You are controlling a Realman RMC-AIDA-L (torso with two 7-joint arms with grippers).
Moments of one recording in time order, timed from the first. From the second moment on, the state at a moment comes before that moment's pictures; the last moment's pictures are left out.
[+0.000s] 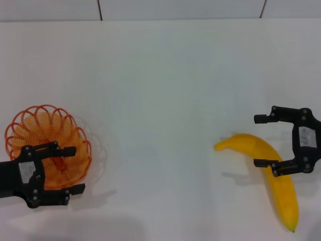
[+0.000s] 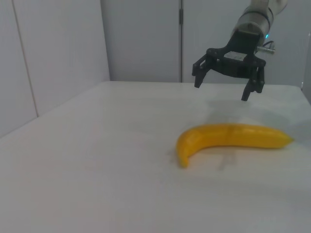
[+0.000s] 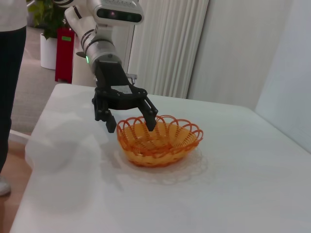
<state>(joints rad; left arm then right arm) -0.48 -2.03 0.18 0.59 2.53 1.83 -0.79 0.46 1.98 -0.43 -0.61 -2.27 -1.84 0.75</state>
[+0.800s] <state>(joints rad) -0.50 -2.02 -0.04 0.67 2.27 1.85 -0.99 0.48 1.98 -0.43 -0.61 -2.27 -1.84 0.75</state>
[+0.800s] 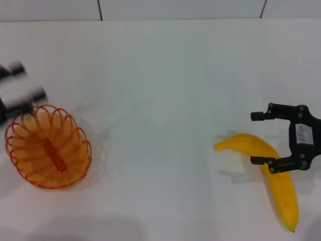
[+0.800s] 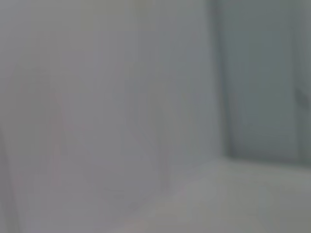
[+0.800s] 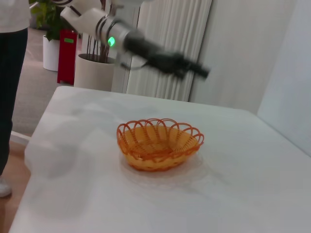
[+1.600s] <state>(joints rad) -0.69 -1.81 0.22 0.87 2.53 1.70 -1.75 0.49 1.98 -0.43 -0.61 -2.27 -1.84 0.76</state>
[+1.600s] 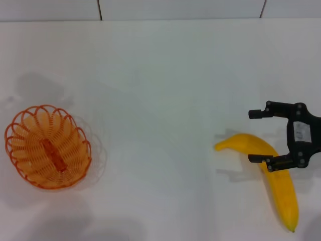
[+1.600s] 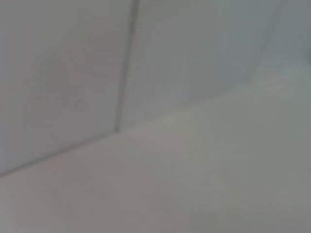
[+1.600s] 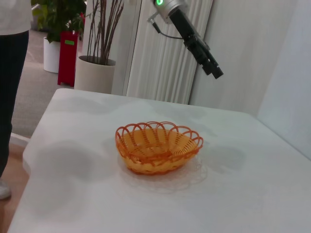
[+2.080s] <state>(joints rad) -0.74 -1.87 0.59 0.98 2.77 1.72 -1.71 0.49 1.98 -0.43 -0.61 -2.27 -1.84 0.76</state>
